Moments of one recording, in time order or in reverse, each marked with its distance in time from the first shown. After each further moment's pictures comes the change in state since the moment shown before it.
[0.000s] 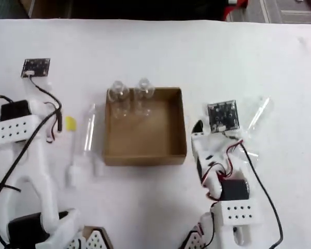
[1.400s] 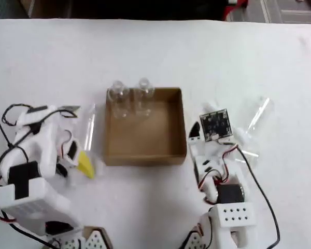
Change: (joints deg) left arm -0.4 30.6 5.3 2.3 -9.5; right arm -0.9 -2.2 9.9 -11.7 4.0
